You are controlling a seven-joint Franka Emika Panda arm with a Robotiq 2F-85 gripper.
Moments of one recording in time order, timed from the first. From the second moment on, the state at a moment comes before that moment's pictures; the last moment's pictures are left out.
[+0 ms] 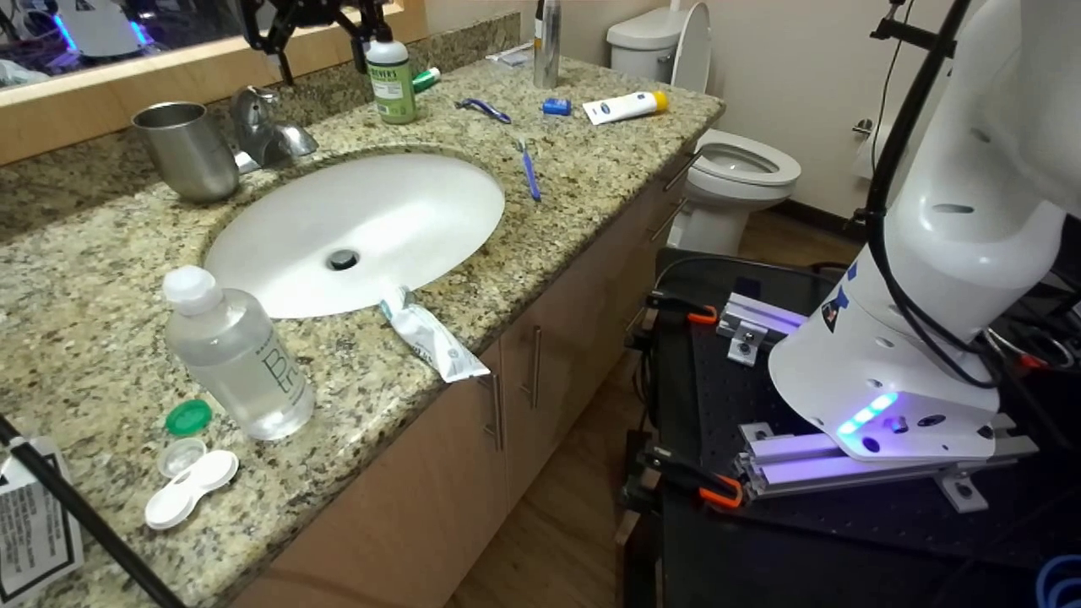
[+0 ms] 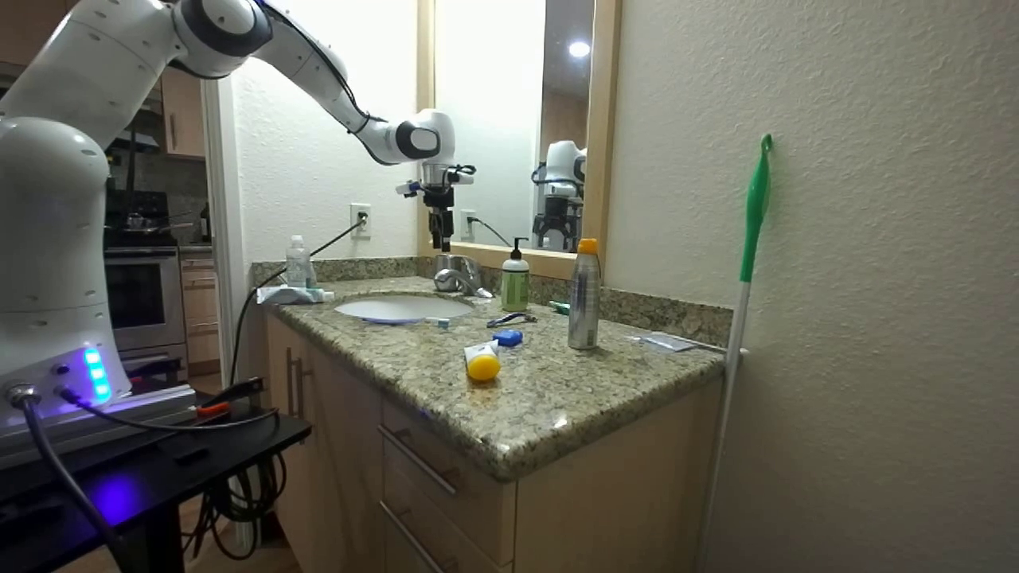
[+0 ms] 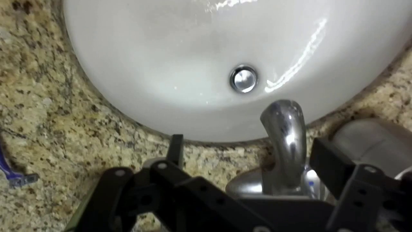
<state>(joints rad) -0.17 0.49 -0.17 -1.58 0.08 2.15 0.35</state>
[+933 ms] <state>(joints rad) -0.16 0.57 -0.16 -1.48 0.08 2.17 0.35</state>
